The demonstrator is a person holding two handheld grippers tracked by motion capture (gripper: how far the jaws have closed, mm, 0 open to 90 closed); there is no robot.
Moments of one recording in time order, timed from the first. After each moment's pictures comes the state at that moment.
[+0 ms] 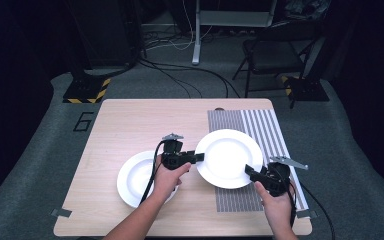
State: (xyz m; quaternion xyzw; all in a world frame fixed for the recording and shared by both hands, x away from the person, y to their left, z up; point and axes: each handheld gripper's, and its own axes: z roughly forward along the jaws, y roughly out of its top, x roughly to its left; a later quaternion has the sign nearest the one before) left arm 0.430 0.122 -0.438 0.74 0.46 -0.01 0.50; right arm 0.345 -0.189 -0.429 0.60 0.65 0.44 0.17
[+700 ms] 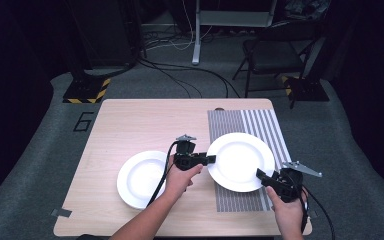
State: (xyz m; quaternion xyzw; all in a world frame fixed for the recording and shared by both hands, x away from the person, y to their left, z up) left arm 0.433 0.086 -0.448 0.74 0.45 -0.04 0.50; right arm 0.332 -0.218 -0.436 0.62 0.63 0.43 0.18
